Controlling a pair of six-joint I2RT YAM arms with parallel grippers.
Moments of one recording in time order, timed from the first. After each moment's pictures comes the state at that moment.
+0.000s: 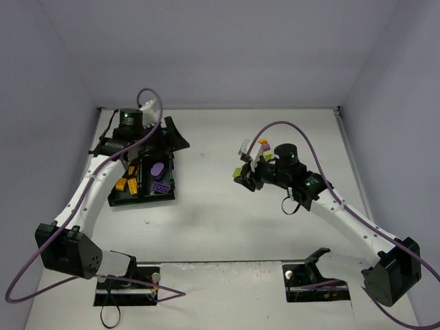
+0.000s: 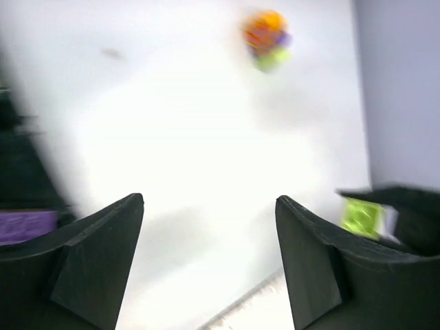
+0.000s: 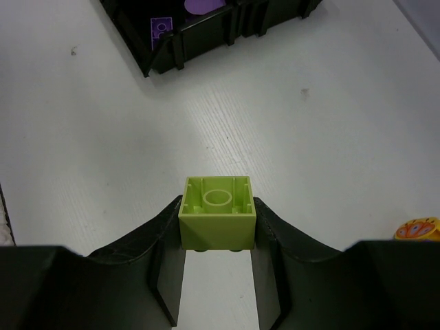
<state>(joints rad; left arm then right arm) -0.19 1.36 1.33 -0.61 0.40 -0.49 0.57 1.13 0.87 -0.20 -0.48 -0.33</state>
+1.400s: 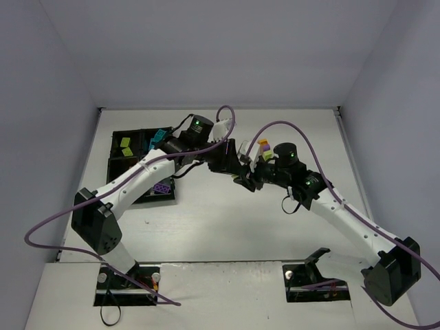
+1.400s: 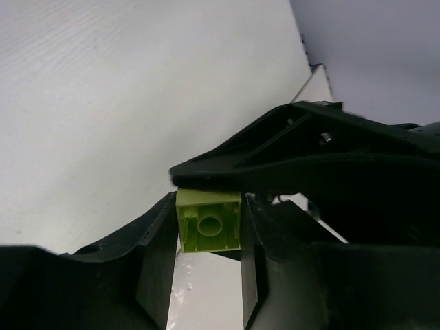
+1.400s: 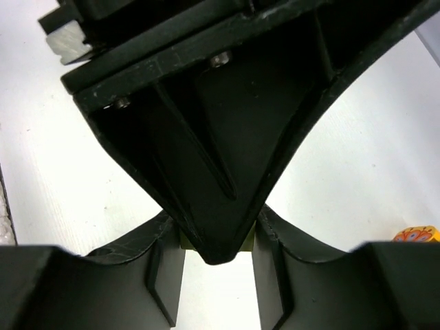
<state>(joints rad) -0.68 1.63 1.51 -0.57 0.58 -0.58 0.57 1.13 0.89 -0.22 -0.51 -0.37</state>
